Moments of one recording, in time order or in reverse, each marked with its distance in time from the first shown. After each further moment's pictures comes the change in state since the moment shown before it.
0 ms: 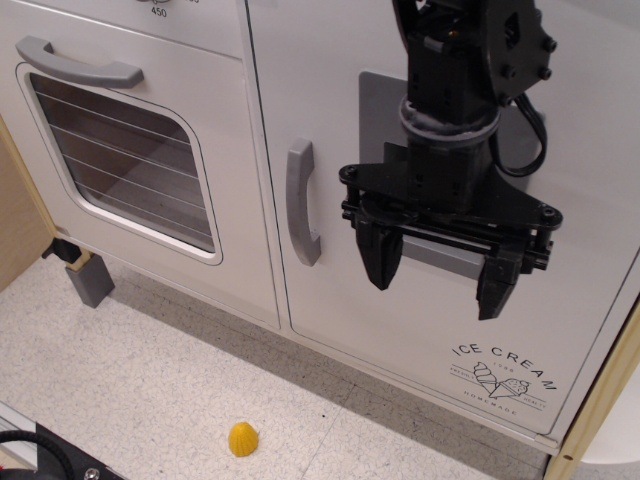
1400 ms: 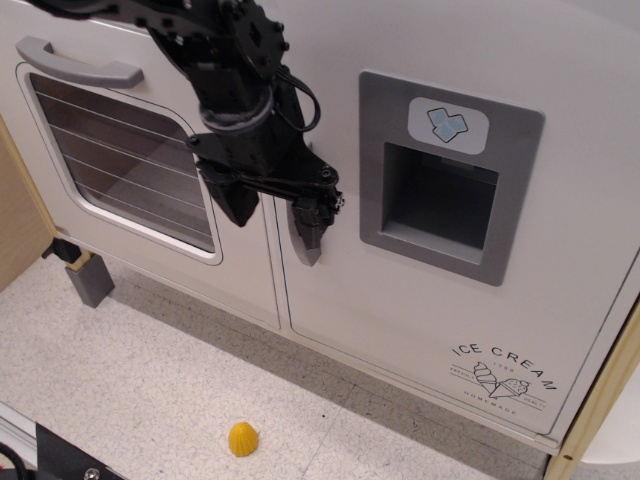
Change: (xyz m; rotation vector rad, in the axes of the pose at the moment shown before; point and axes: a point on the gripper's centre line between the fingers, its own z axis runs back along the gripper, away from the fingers) arm 0.046 0.119 -0.034 0.008 -0.205 -0.060
